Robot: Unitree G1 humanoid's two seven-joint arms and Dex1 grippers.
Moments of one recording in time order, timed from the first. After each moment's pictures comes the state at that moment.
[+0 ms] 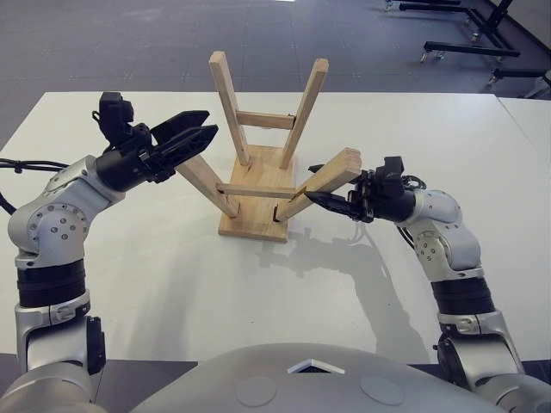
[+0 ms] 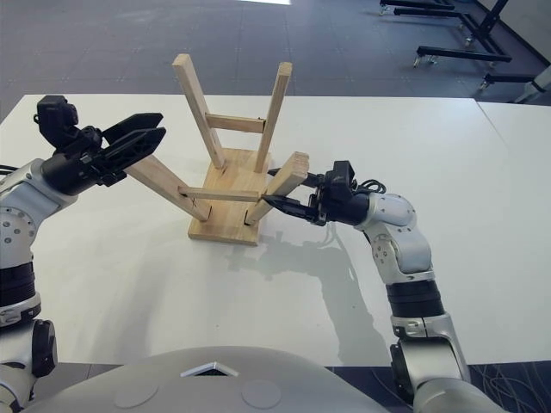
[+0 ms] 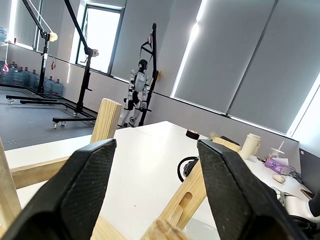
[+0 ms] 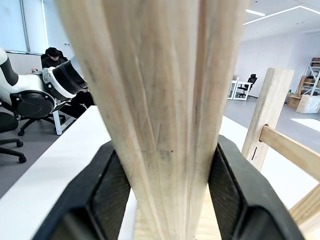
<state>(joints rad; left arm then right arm) -0.28 0.60 0.22 -0.18 -1.03 0.71 -0.87 -0.19 -0.44 0.05 -0.05 0.61 0.12 1.20</state>
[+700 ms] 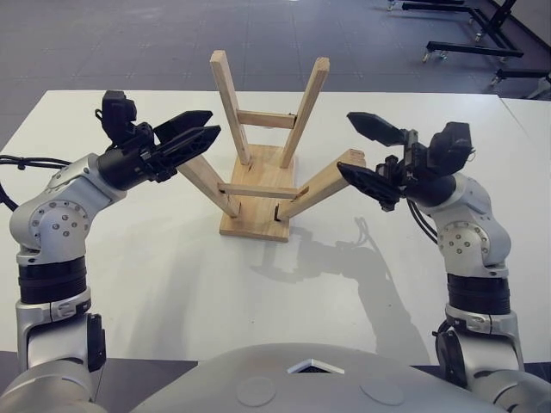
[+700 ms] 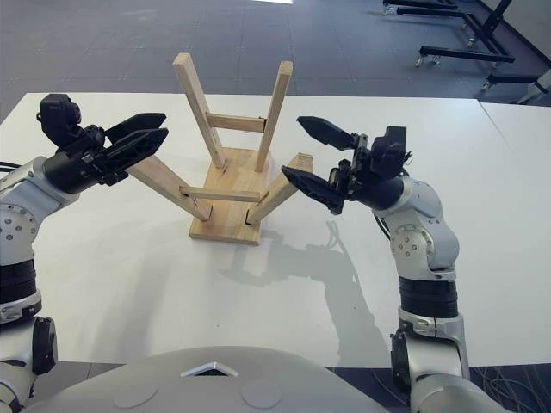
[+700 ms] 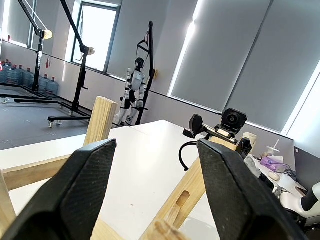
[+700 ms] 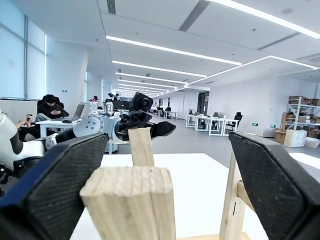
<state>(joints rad) -0.30 0.61 0.23 -0.17 -1.03 0.73 -0.89 -0.21 -0.43 -0.13 -0.19 0.84 0.24 1.11</state>
